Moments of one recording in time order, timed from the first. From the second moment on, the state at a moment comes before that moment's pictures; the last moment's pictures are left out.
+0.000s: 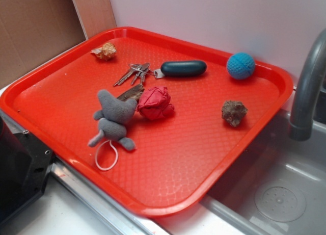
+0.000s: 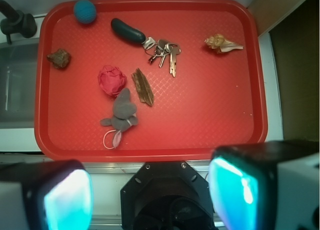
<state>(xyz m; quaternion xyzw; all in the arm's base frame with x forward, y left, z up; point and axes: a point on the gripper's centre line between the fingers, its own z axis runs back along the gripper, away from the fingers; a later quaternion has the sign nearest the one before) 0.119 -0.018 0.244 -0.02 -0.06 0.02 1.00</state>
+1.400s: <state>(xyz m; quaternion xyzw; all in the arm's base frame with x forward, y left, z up) 0.246 0.086 0.086 0.03 -0.08 0.47 0.88</state>
